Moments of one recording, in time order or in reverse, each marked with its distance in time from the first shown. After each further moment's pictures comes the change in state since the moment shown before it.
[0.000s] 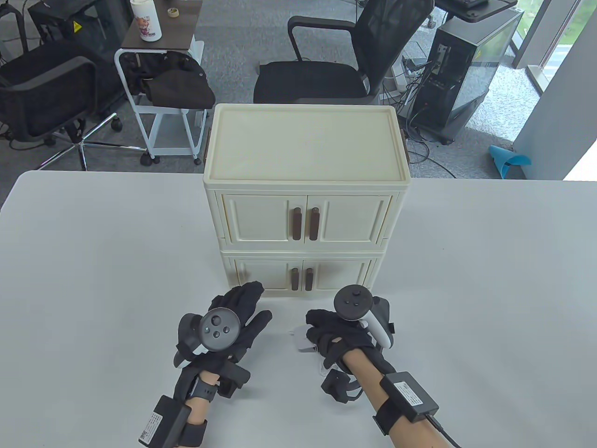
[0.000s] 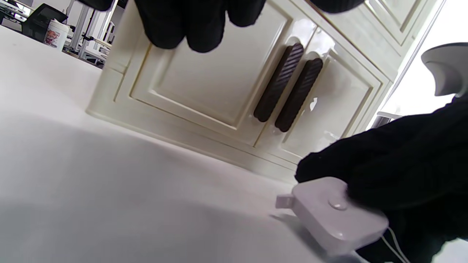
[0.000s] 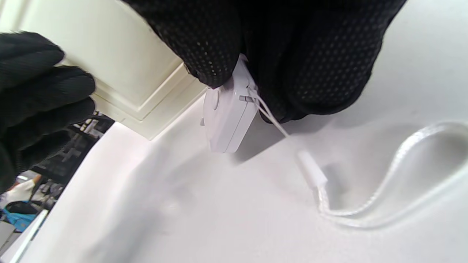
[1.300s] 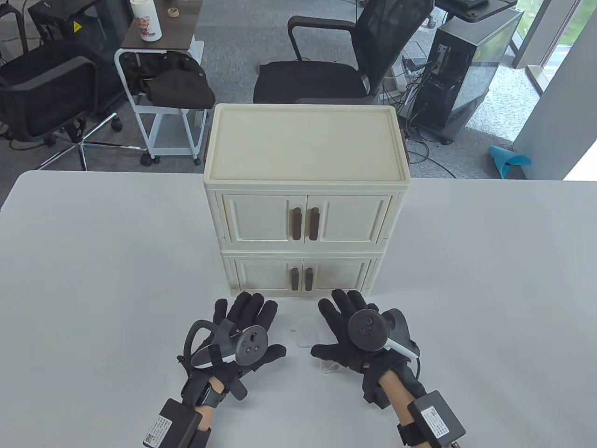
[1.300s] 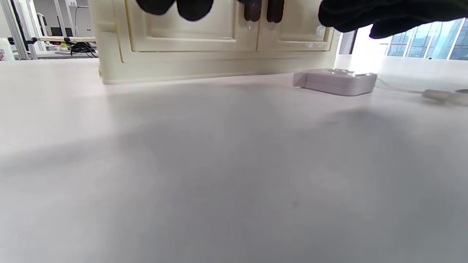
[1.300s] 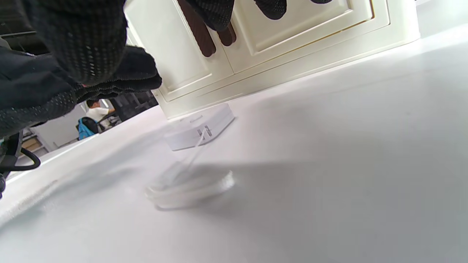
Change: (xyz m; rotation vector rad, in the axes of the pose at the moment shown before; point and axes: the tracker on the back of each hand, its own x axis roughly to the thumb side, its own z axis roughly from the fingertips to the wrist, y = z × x) left_hand 0.020 -0.039 -0.001 -0.283 -0.124 -0.429; right_hand -0.027 -0.017 0.035 -0.120 -0.416 0.432
